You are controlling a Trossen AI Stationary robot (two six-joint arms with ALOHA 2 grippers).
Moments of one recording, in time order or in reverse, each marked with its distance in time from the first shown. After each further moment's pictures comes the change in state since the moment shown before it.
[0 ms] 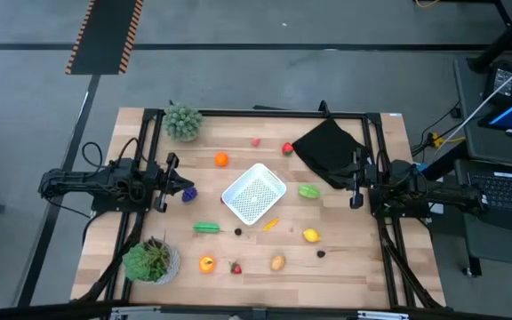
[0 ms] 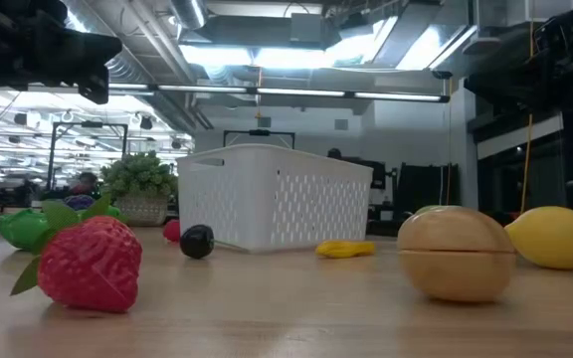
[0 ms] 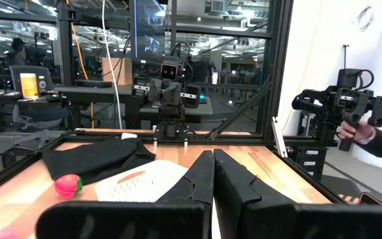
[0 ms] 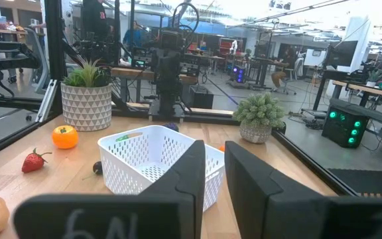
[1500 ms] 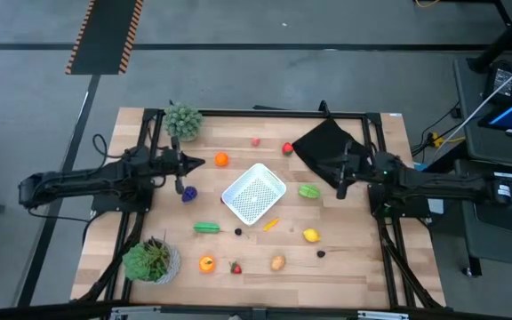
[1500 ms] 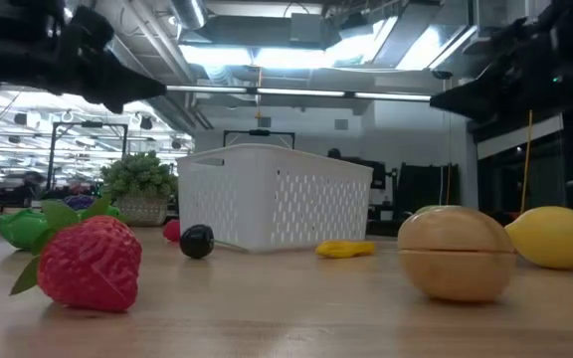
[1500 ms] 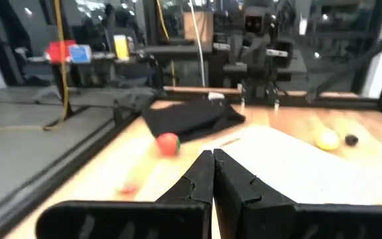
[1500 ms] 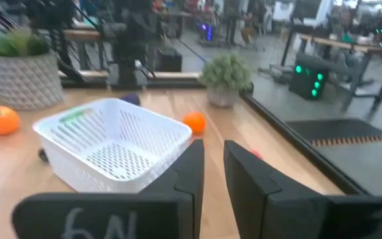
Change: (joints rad) left arm 0.290 0.433 0.121 0.109 -0.017 0.102; right arm -0.096 0.514 0.095 0.266 0.061 0.021
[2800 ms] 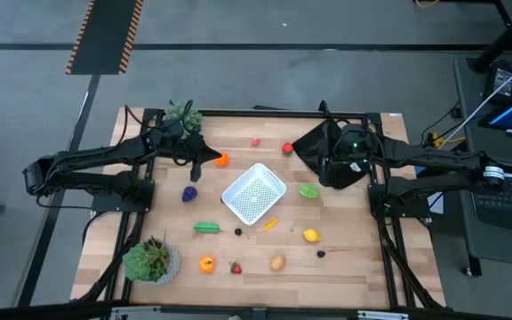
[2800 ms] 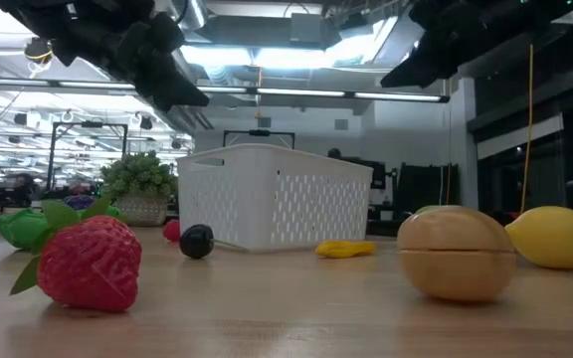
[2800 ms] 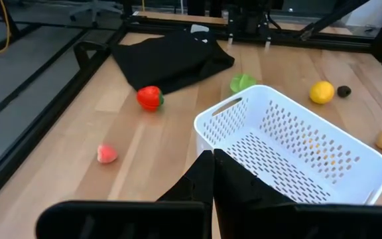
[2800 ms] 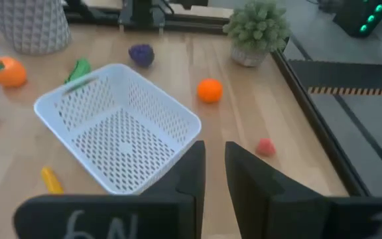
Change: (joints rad) left arm 0.150 0.491 0.414 -0.291 0.230 0.076; right arm -0.049 0.466 0.612 -0.526 -0.122 -0.101
